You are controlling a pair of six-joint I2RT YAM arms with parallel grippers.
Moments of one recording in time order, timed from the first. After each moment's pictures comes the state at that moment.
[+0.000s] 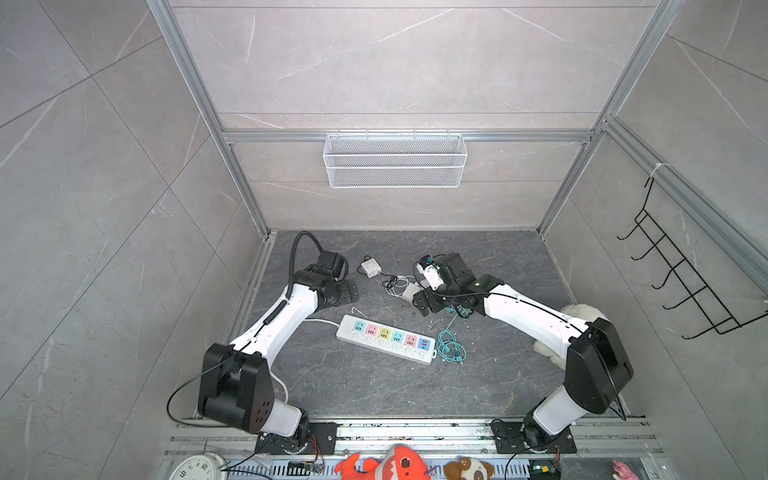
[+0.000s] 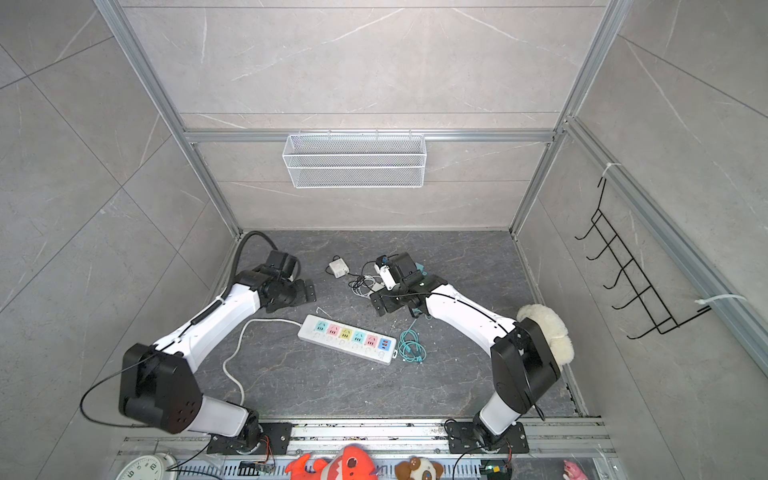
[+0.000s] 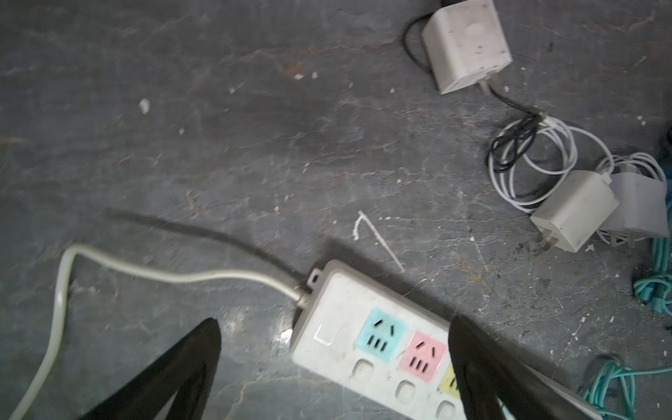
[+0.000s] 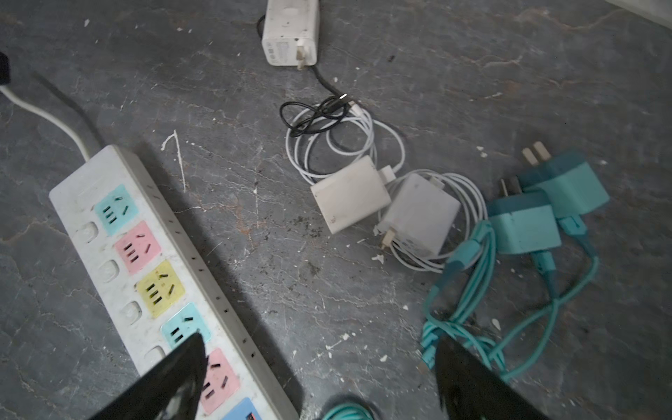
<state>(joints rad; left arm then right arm) -0.35 1.53 1.21 -0.78 -0.12 -0.48 0.60 1.61 1.22 -0.50 -0.04 0.06</state>
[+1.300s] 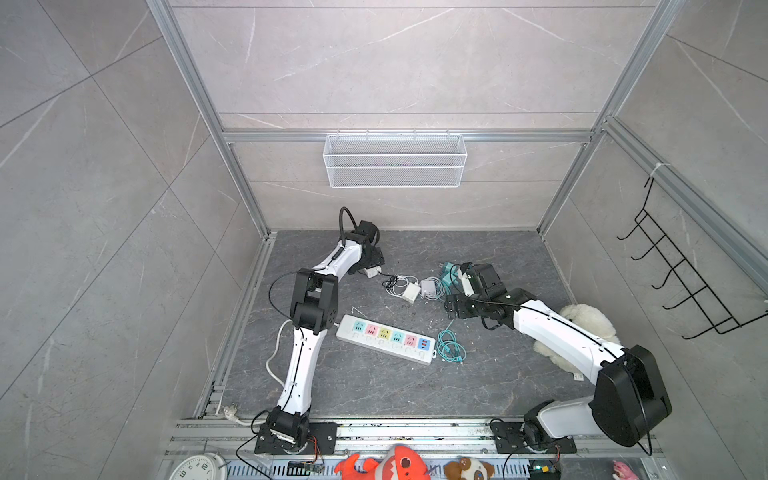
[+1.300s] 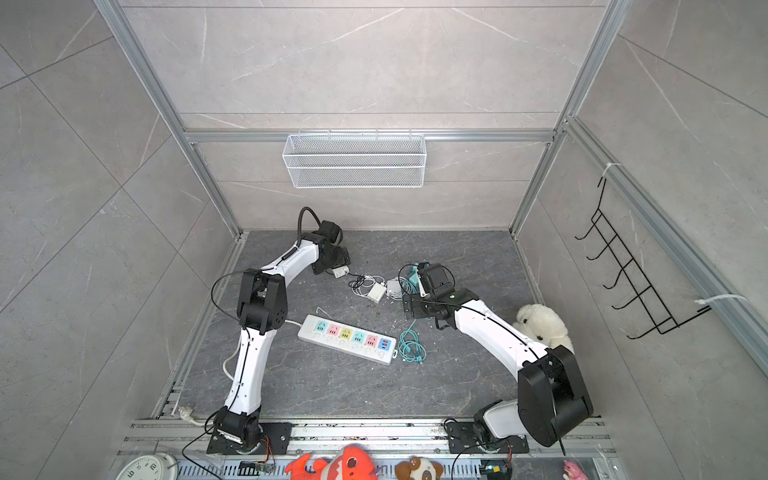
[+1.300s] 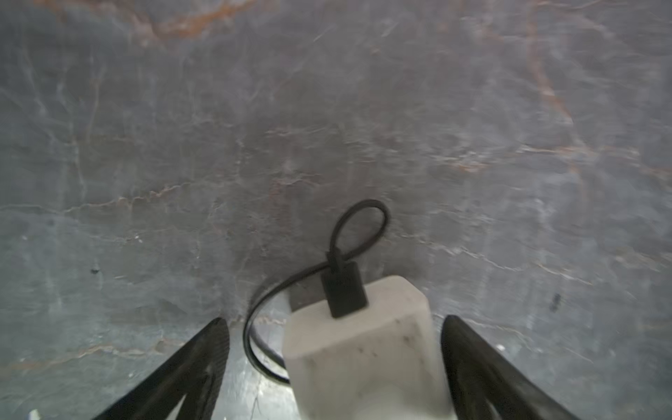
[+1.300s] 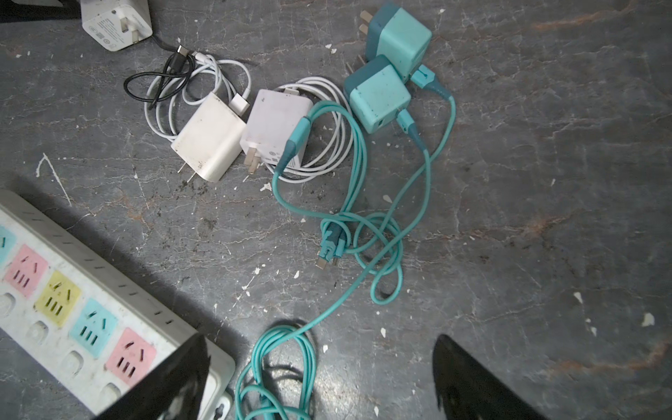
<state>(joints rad) -0.34 2.44 2.11 -0.80 -0.09 -0.59 0.46 1.42 0.99 -0.52 0.04 0.24</state>
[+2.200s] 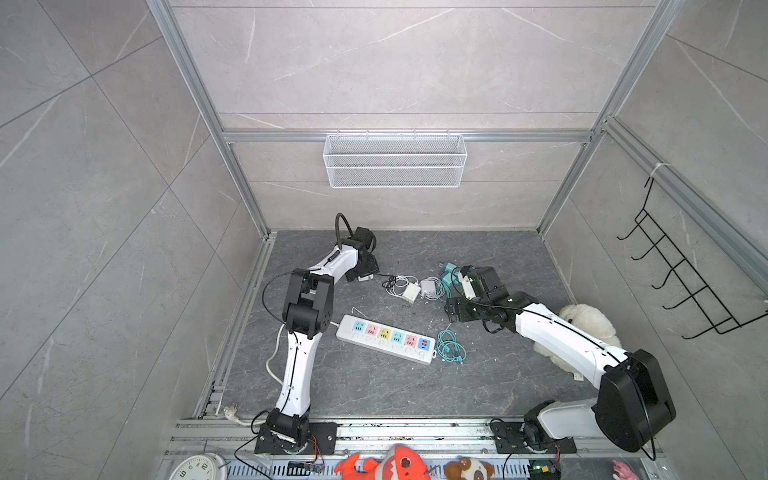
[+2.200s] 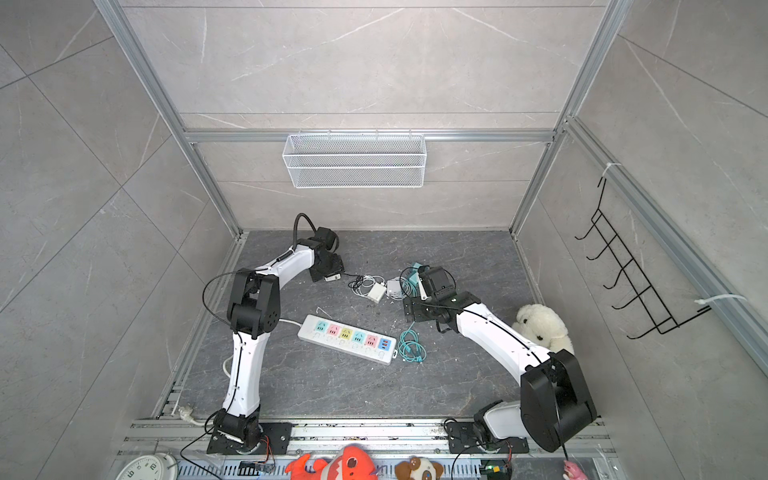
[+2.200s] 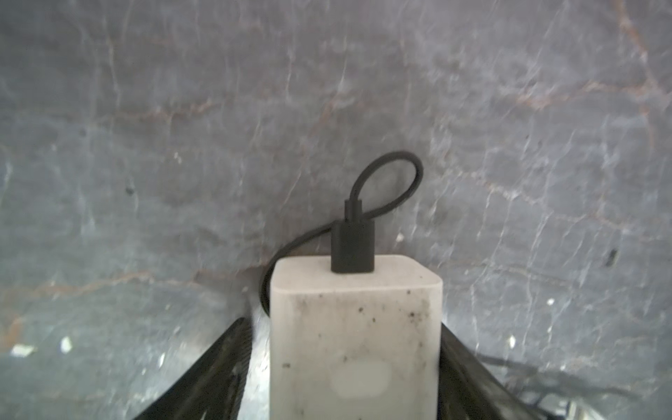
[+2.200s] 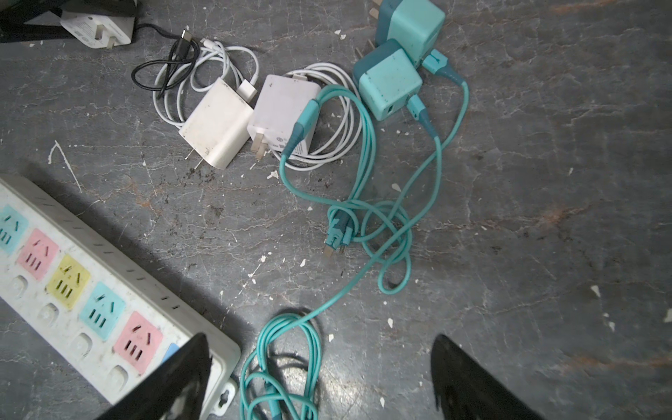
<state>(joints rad) -0.34 2.32 1.88 -0.74 -0.07 -0.61 0.46 1.39 0.95 -0.52 0.01 0.24</state>
